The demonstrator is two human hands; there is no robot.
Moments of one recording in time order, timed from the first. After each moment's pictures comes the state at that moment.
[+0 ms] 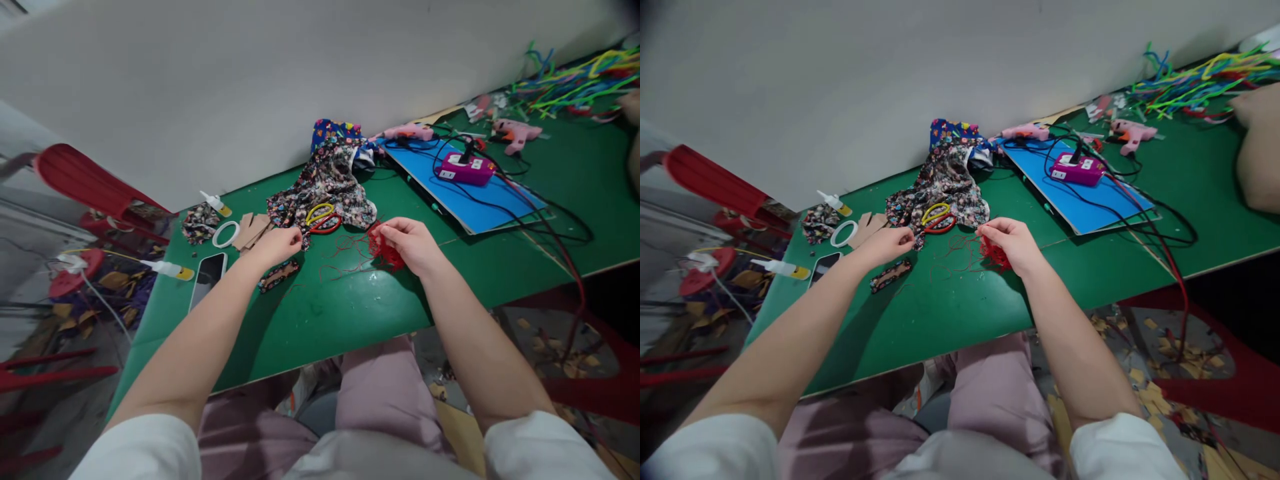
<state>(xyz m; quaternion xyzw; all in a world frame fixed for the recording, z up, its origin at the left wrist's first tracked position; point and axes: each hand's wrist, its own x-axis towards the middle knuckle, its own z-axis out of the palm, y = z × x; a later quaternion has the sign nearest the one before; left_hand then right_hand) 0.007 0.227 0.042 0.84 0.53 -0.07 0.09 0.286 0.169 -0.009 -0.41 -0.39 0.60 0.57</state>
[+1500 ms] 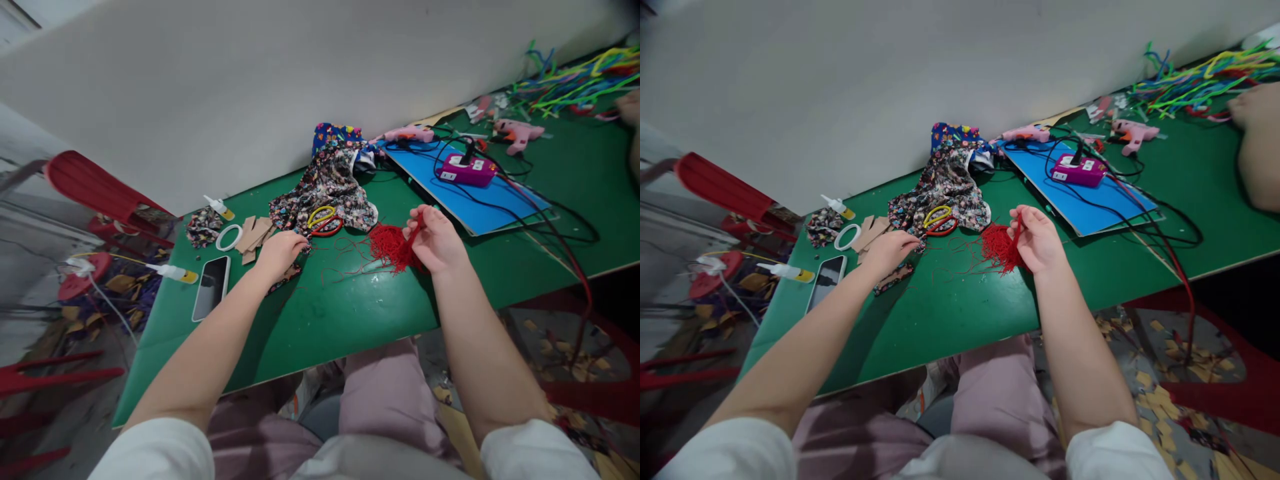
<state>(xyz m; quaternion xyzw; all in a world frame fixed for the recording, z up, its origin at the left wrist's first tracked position) 0.002 0.223 0.021 0.85 0.52 -0.01 0.02 0.314 0.173 -0.005 -0.30 -0.21 0.61 0.70</state>
